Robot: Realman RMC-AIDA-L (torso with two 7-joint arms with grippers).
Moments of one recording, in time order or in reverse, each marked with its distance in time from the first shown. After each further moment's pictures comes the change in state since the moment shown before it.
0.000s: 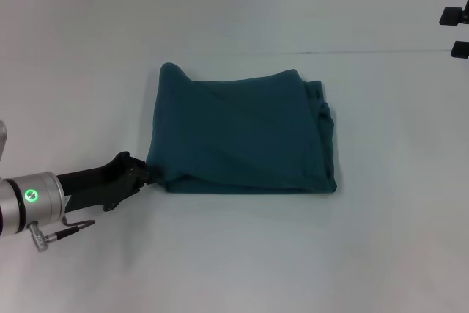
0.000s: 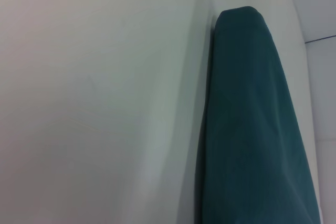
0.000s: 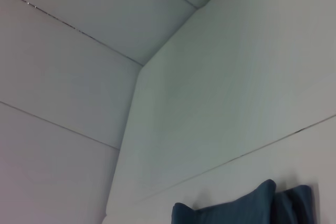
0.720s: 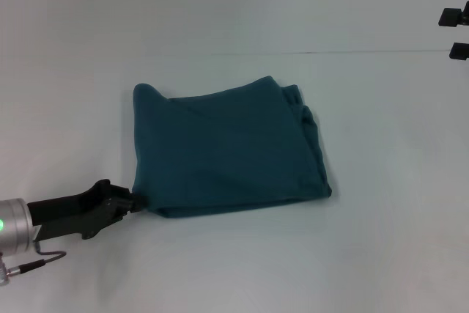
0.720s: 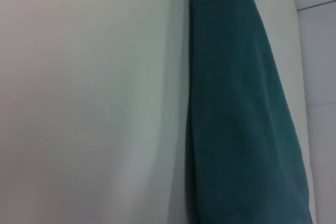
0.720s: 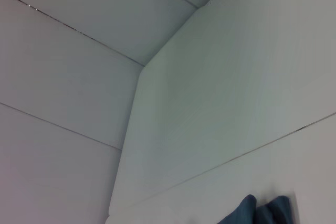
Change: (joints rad) left arm 0.098 0.005 -0.001 0.113 0.053 0.187 -0.002; right arm -0.002 0.003 0.005 0.006 0.001 -0.002 0.002
